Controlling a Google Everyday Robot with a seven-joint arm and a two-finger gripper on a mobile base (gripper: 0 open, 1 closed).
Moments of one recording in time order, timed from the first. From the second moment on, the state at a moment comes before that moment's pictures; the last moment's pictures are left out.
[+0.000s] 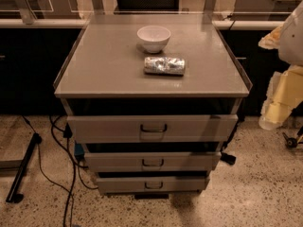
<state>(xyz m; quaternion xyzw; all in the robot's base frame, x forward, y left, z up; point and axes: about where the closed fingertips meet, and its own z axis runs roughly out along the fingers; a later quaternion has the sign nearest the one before) 0.438 -0.216 0.978 -0.60 0.78 -0.04 0.16</state>
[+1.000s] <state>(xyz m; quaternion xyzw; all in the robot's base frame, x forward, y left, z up) 0.440 -0.207 0.918 -0.59 0.79 0.00 0.17</state>
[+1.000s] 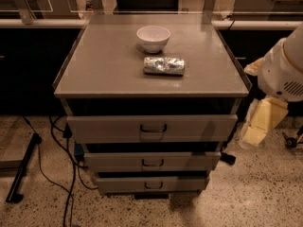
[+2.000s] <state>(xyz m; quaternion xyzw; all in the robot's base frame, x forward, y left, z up) 0.440 -0.210 0.846 -0.58 0.80 0.03 0.18</state>
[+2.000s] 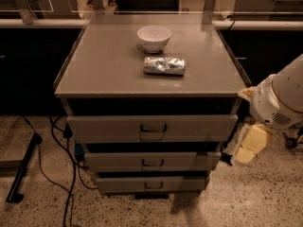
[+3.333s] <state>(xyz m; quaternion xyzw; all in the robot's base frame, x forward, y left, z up) 0.470 -0.210 0.710 -0.60 0.78 0.01 0.20</state>
